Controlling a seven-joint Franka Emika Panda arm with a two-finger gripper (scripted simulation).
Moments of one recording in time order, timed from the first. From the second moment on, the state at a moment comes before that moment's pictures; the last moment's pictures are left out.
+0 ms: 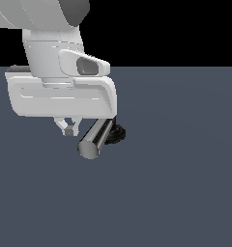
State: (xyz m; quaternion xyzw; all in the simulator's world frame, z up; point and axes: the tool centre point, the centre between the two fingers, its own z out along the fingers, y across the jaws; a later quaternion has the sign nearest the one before) arm -0.167 0.099 0.165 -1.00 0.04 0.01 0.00
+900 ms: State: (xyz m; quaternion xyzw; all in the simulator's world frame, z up) arm -0.139 0.118 0.102 -1.00 0.05 0.00 0.00
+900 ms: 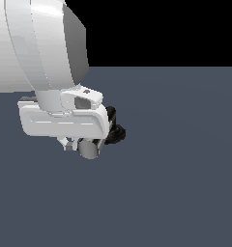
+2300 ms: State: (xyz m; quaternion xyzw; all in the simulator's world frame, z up) arm -0.150 0.039 0.105 -1.00 0.02 0.00 0.00
